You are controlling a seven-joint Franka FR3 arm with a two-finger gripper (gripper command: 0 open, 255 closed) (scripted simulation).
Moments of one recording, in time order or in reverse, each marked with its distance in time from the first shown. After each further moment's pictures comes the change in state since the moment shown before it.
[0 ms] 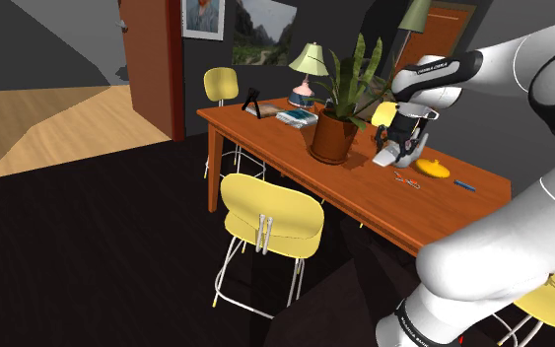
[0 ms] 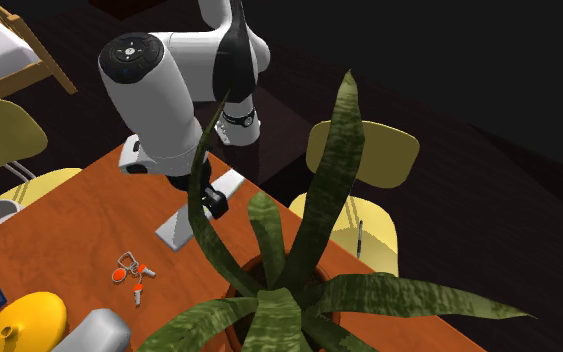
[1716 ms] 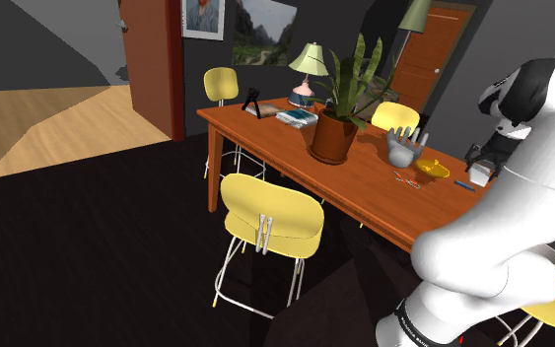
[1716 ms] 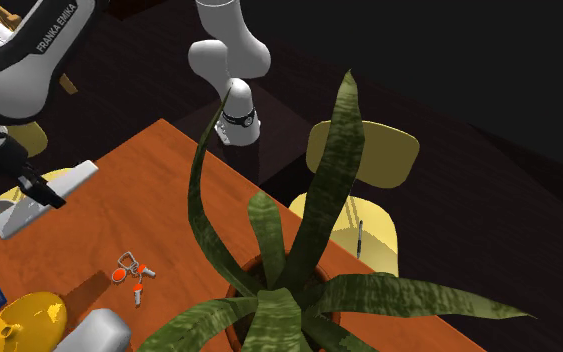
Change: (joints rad) arm -0.294 0.289 -0.371 0.320 0.122 -0.060 -0.711
